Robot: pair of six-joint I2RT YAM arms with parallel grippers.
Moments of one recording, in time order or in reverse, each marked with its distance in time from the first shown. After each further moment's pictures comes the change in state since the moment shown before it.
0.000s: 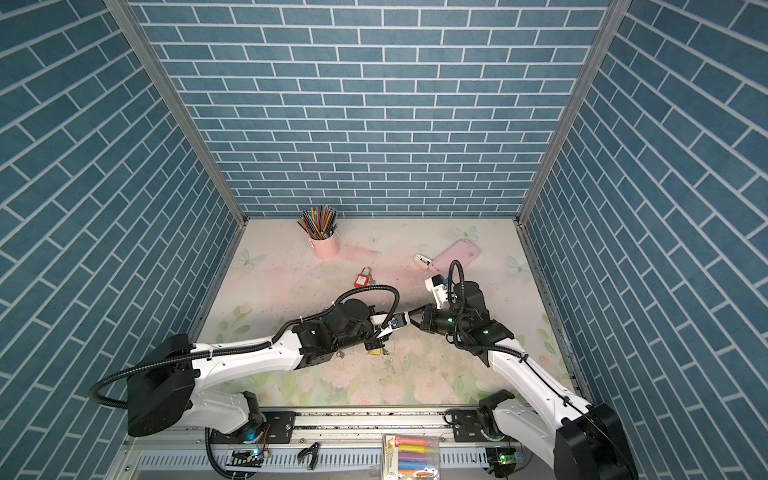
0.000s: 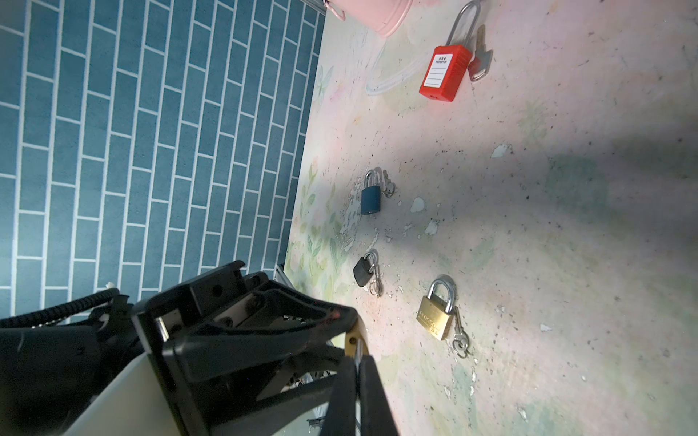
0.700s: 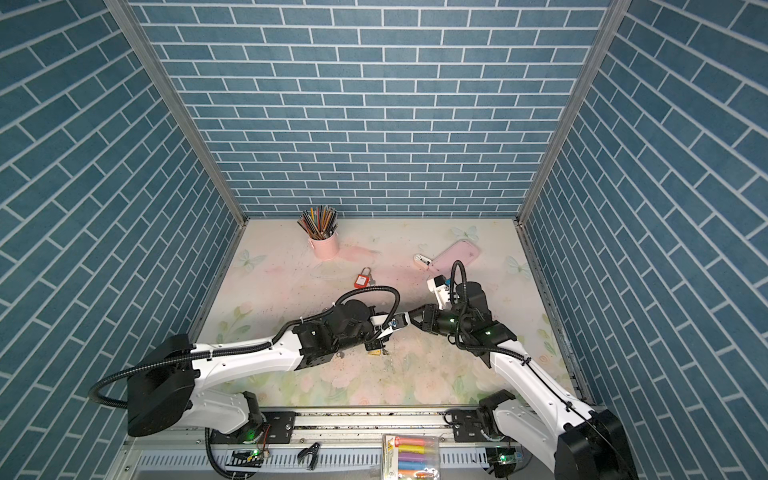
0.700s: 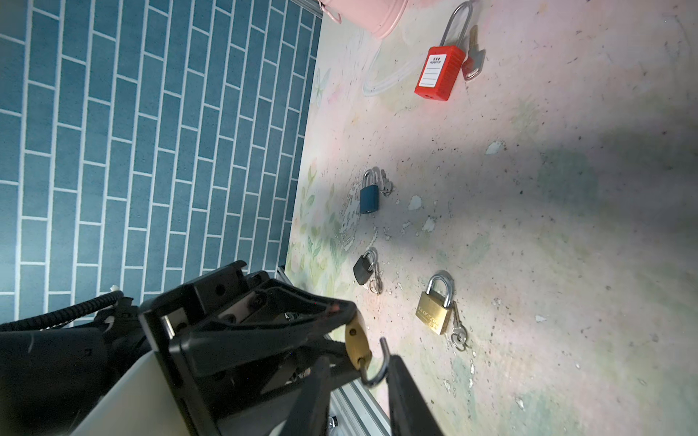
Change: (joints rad) left arm -0.008 0.000 0.000 0.001 -0.029 0.000; right arm -0.013 -0.010 0.008 -0.033 -0.001 0.055
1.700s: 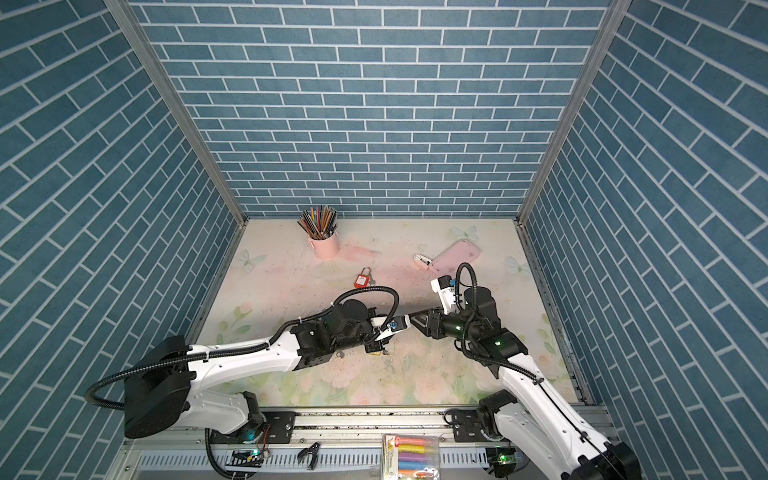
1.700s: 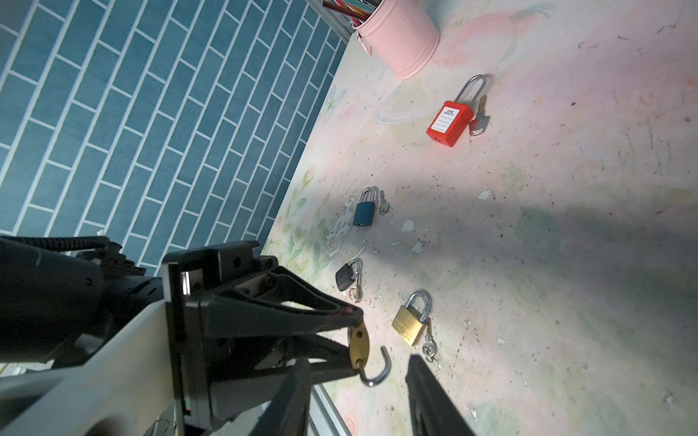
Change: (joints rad) left arm -0.001 -0.016 0.000 -0.010 0.053 -0.003; right arm -0.018 -0.146 0.009 -0.101 0.050 -0.194
